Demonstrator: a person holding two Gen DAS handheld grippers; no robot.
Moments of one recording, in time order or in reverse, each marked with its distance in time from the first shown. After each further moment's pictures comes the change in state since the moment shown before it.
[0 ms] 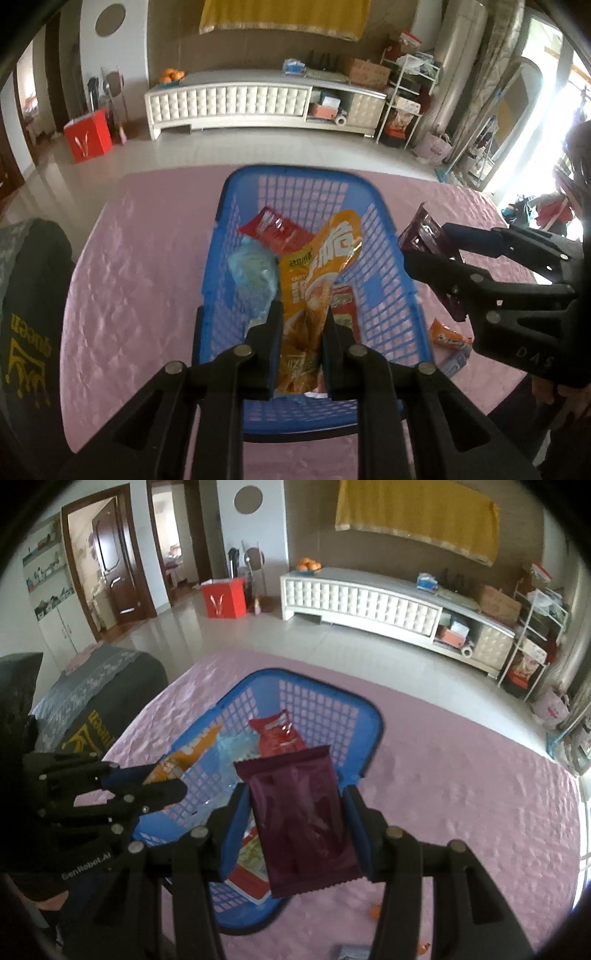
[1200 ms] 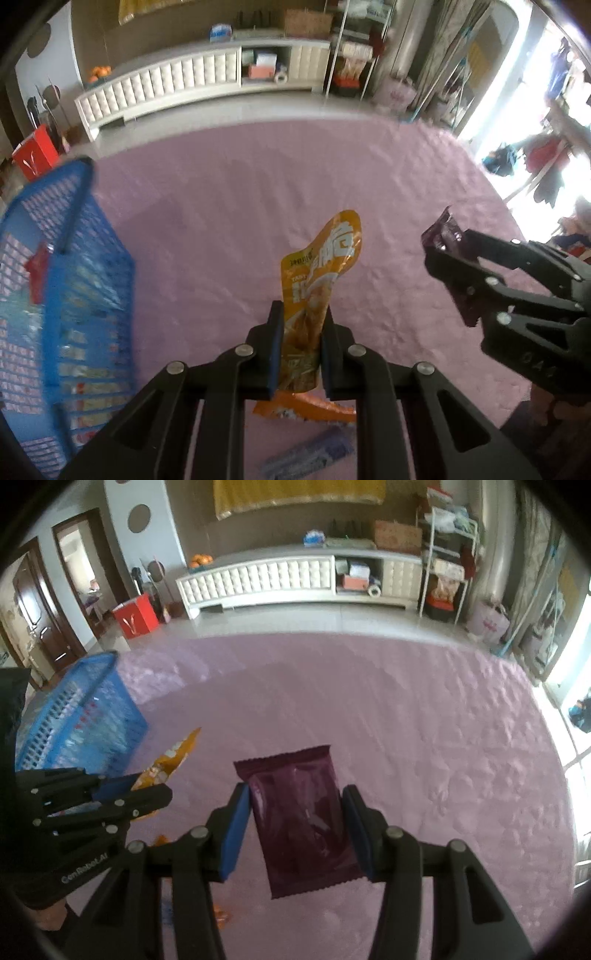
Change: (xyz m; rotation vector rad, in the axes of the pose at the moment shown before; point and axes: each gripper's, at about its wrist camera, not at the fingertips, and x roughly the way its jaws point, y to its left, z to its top) left arm 0.135 -0.224 0.023 0.135 0.118 -0.061; right arm -0.035 -0.221 -0.112 0.276 0.031 -0.150
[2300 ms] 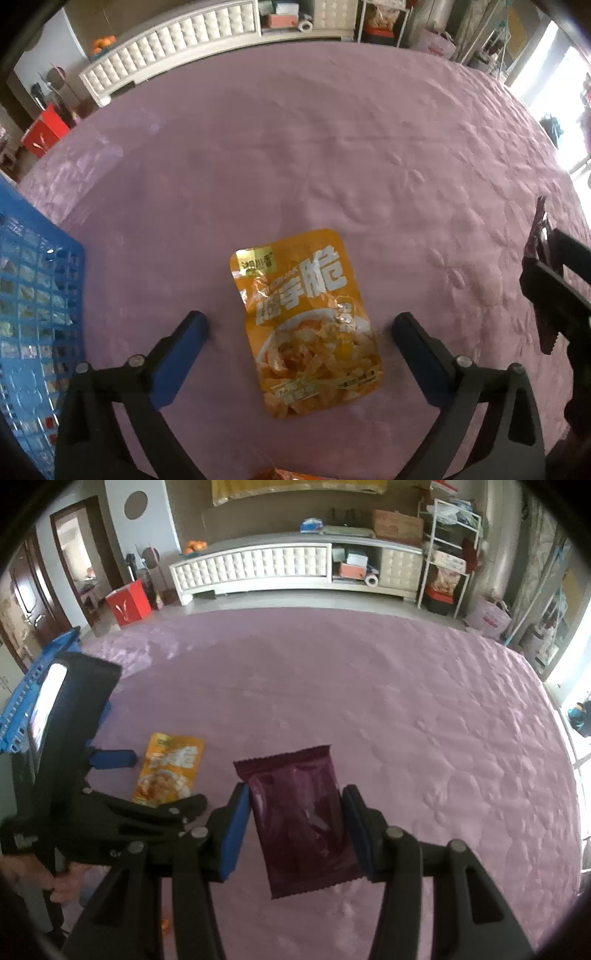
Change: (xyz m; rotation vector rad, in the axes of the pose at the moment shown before) left arm 0.147 -0.028 0.028 -0.036 0.216 0.152; right arm 0.051 -0.034 -0.015 -0.012 0.058 -0.023
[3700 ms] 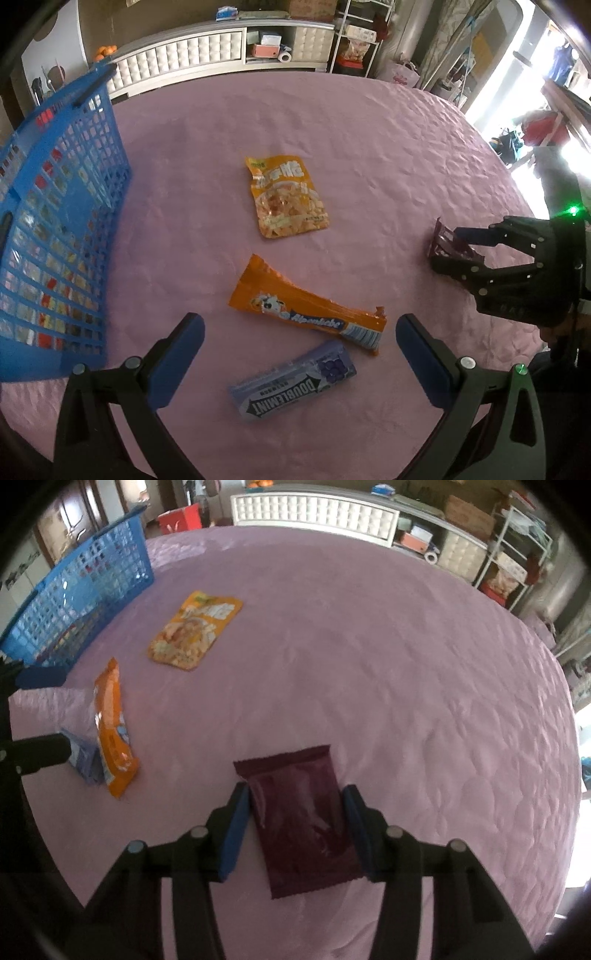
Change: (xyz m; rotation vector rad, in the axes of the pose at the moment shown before) left arm -0.104 0.015 -0.125 0.015 -0.132 -0.136; right arm 0.000 -0.005 -0.070 -0.260 0.184 0.077
